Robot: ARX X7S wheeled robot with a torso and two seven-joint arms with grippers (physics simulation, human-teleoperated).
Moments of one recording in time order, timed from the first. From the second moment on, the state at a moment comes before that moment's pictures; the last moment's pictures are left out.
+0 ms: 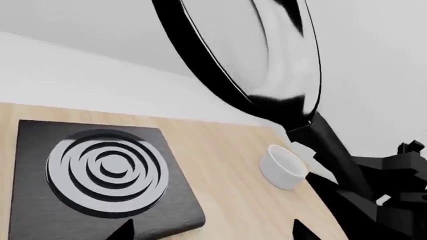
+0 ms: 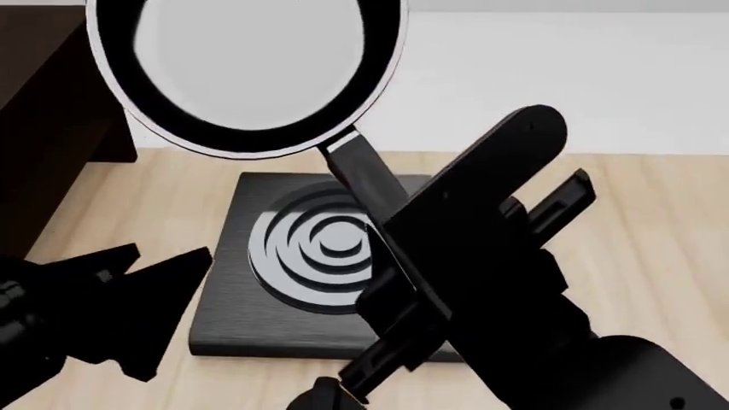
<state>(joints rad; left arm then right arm) -0.69 -0.30 -0.29 0.41 -1.79 -1.40 -0.73 0.87 0.56 -0.31 -0.71 0.65 1.31 -0.06</state>
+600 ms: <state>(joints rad) -0.68 -0.19 -0.24 0.39 -2.06 -1.23 -0.90 0.81 0.54 -0.32 -0.83 0.70 1.31 -0.02</state>
